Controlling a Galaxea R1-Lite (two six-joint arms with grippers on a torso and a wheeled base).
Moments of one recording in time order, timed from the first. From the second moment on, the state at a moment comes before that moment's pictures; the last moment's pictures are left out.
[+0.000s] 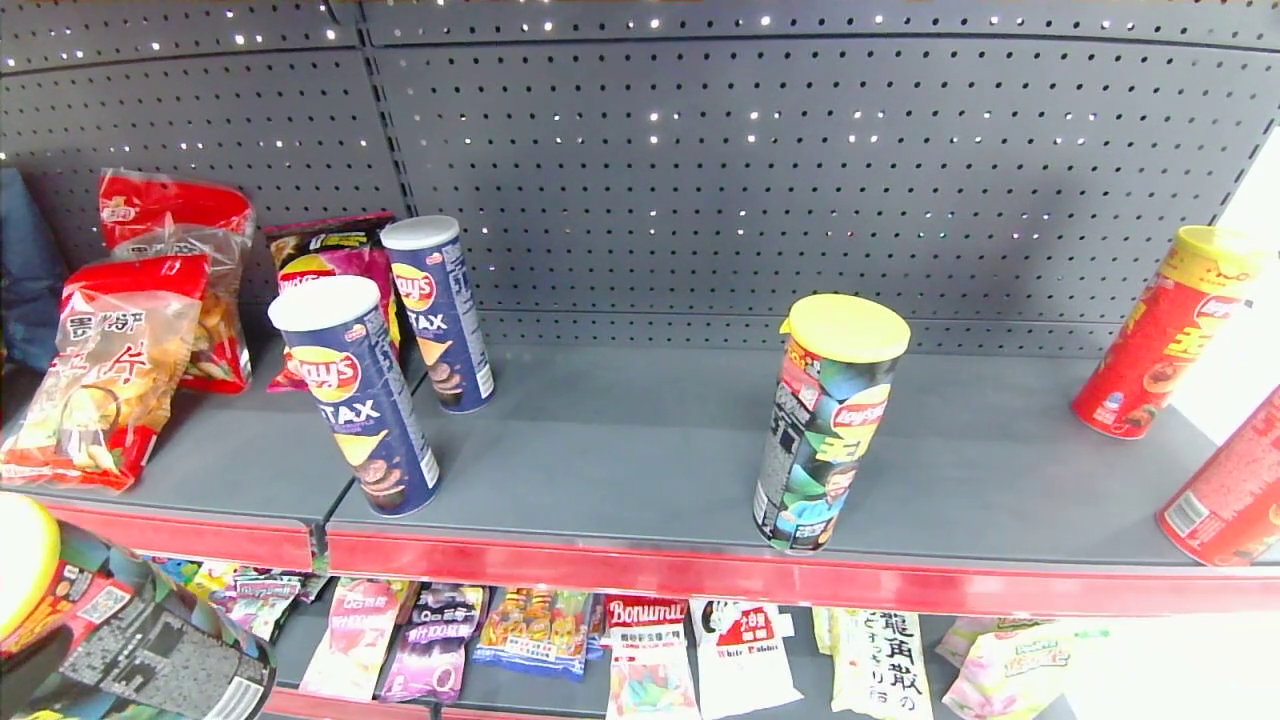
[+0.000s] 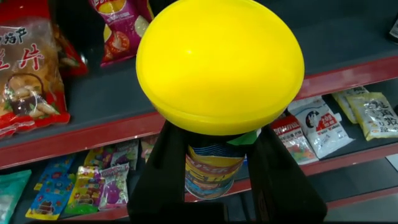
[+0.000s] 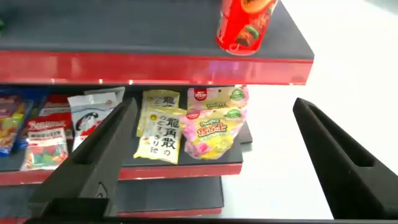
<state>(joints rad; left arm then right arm) -0.06 0.50 -0.37 0.01 -0.17 0.18 0.29 0.09 -0.18 0.26 -0.46 -0.05</state>
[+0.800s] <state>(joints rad) -0.06 0.54 -0.38 0.01 -0.22 0.18 -0.05 0.15 -0.17 0.24 -0.42 -0.06</state>
